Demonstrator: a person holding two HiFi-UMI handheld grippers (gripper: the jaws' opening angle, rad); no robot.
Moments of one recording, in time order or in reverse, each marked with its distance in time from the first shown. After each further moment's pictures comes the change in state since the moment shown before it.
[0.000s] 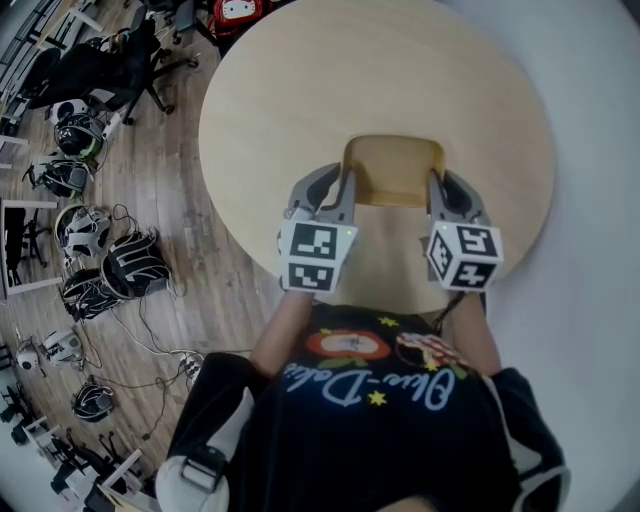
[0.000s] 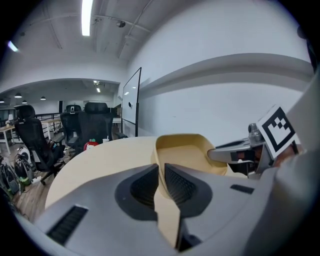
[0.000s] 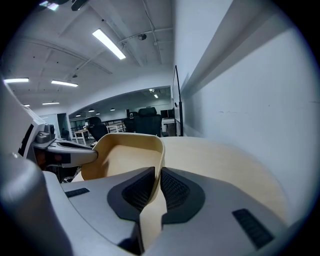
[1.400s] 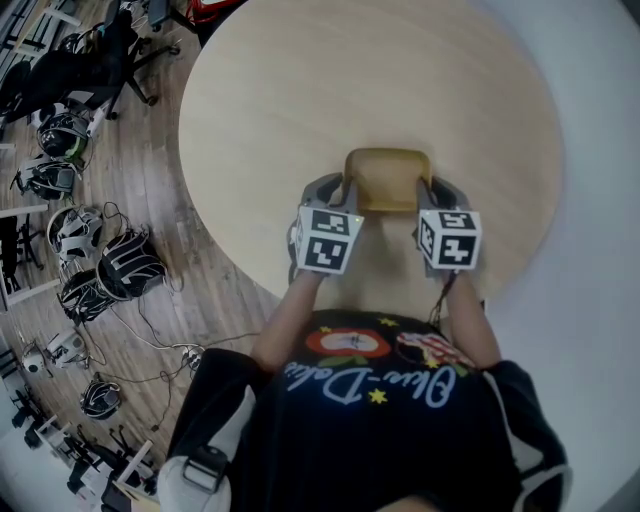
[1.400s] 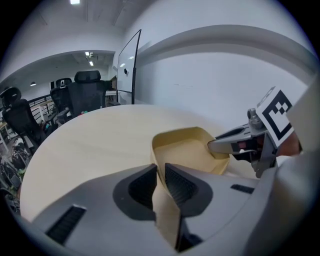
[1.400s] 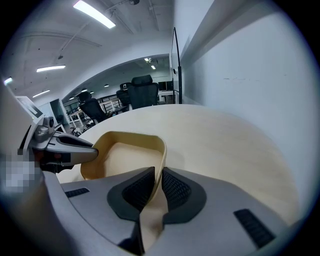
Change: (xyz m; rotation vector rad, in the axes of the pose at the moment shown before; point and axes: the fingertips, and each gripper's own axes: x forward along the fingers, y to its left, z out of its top) left arm 0.096 0.001 -0.100 -0.054 0.318 -0.070; right arm 0.079 -0.037 -0.094 -0.001 0.347 -0.021
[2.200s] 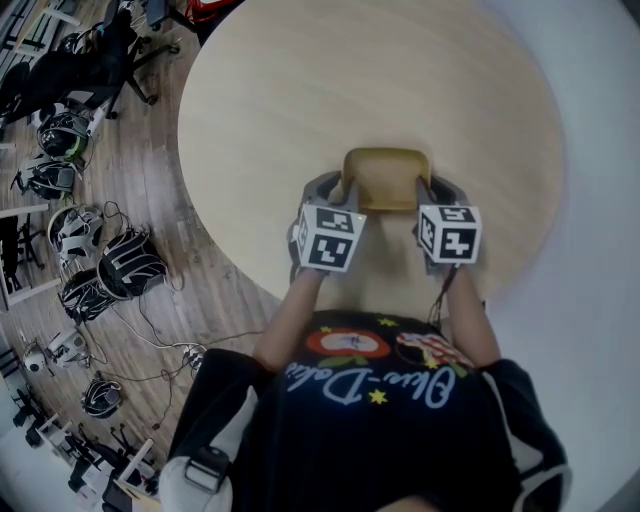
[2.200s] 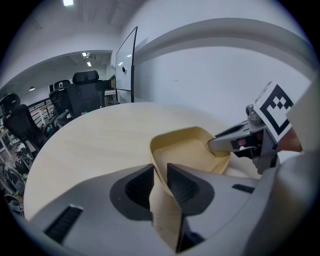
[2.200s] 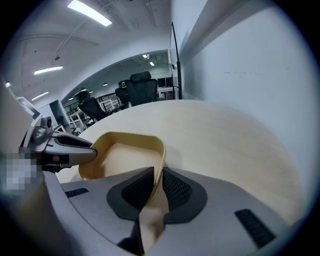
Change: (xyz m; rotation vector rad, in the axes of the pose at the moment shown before) left arm 0.008 0.004 -0.001 0.018 0.024 0.022; right arm 0.012 -0.002 -0.001 0.016 0.039 0.018
